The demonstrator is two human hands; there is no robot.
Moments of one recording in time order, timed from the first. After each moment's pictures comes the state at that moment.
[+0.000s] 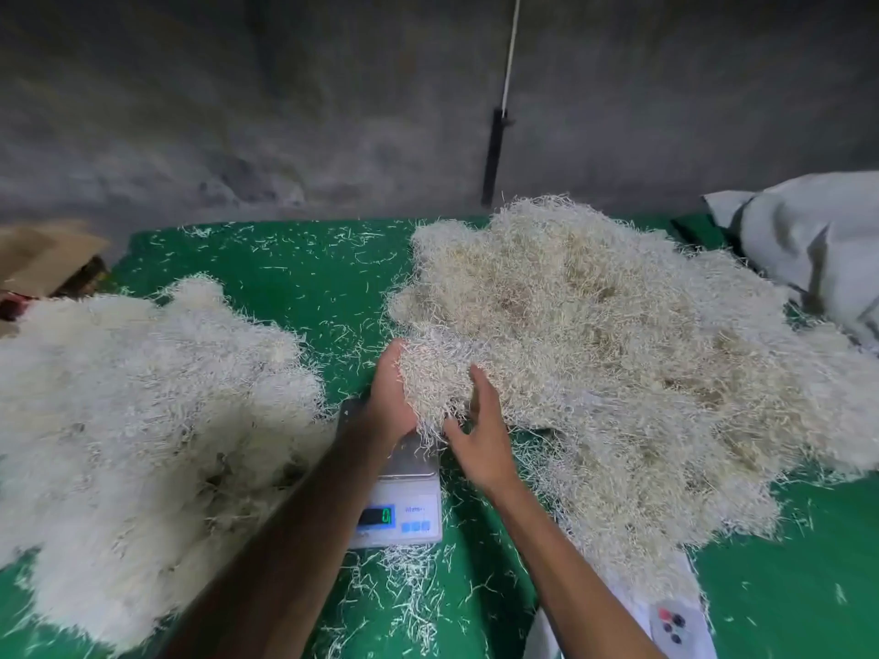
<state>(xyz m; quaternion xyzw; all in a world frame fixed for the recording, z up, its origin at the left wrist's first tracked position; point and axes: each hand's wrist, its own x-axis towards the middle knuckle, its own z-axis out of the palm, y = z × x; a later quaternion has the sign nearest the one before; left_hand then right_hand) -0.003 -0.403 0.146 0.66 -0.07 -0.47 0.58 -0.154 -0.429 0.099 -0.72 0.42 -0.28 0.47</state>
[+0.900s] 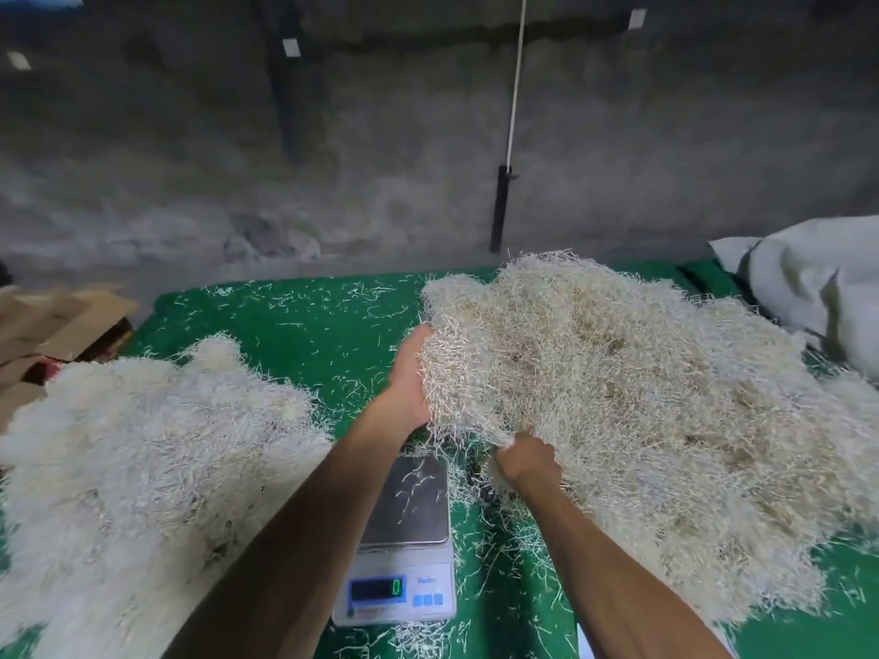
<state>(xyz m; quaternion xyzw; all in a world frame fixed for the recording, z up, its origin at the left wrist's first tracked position) 0.012 -0.465 0.238 0.55 -0.09 -0.54 0.63 -0.146 -0.527 0.090 -0.73 0.61 -0.04 0.32</state>
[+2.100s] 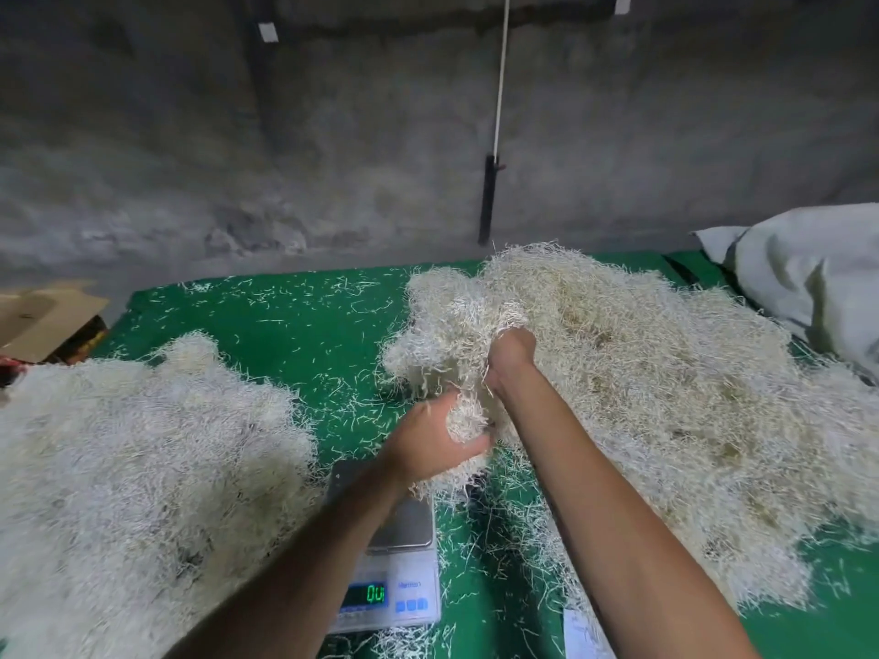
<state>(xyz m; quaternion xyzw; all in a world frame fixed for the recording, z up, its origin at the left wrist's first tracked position) -0.020 -0.454 0.148 0.80 -0.49 -0.24 0.25 -0.089 -0.576 0.241 -0.36 0.54 -0.38 0.66</state>
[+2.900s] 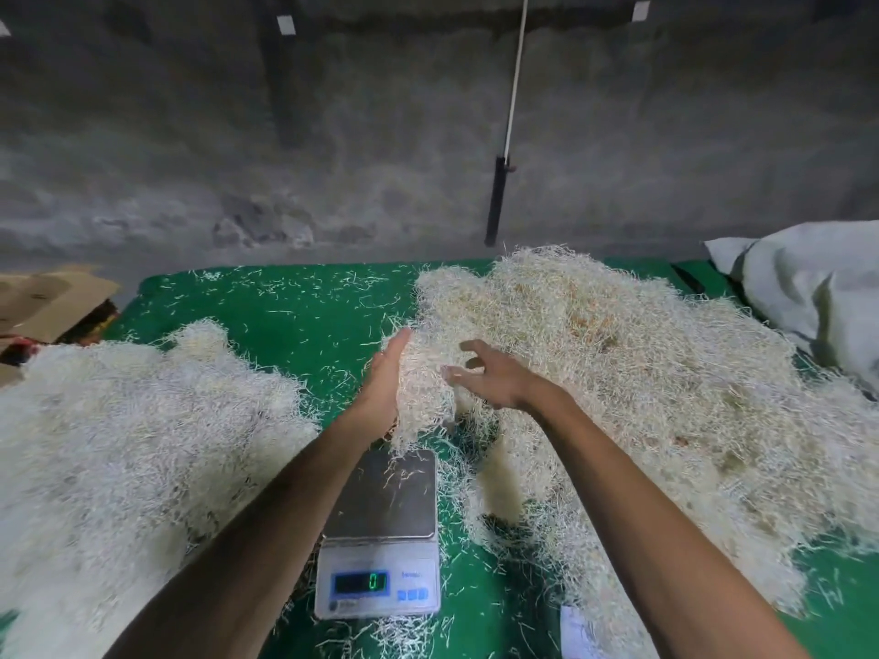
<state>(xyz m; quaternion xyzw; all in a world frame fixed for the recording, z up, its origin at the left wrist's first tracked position) 0.039 -0.455 0.199 0.65 -0.15 -0.46 0.58 -0.121 -0.568 0.220 -0.81 0.38 -0.01 0.44</state>
